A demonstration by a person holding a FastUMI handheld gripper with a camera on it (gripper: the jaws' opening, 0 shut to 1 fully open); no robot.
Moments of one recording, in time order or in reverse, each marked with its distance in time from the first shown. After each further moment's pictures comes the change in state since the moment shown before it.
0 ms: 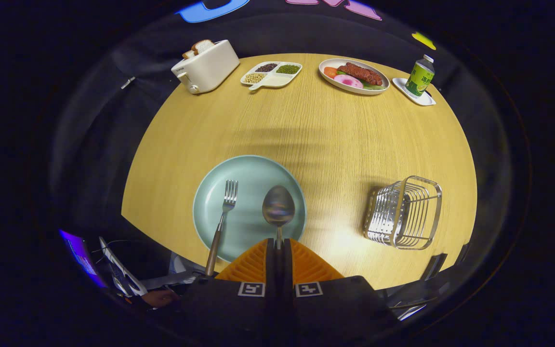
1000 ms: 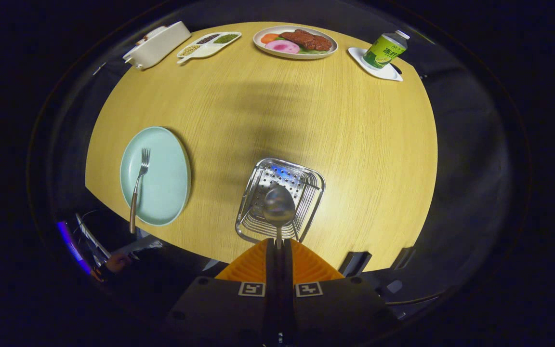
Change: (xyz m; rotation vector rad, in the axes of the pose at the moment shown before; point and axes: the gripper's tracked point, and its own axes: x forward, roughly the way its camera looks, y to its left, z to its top) arm -0.018 -0.175 -0.016 -0.057 0.310 -0.221
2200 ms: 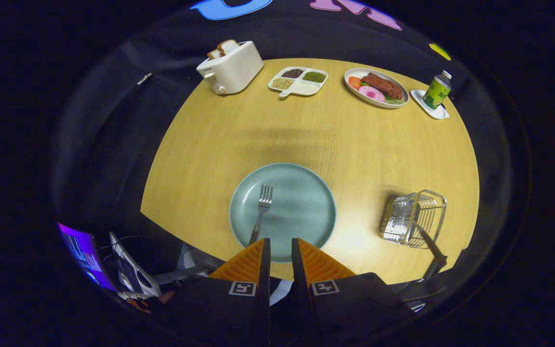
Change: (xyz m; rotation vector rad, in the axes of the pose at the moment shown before) arm -0.047 0.242 0.028 0.019 -0.278 0.252
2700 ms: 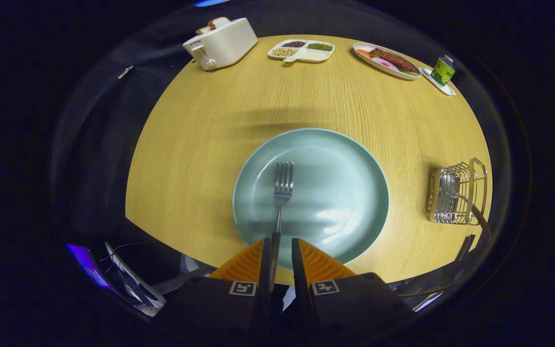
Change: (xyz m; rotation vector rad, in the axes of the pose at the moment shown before) arm 0.083 0.030 -0.033 0.078 0.071 -0.064
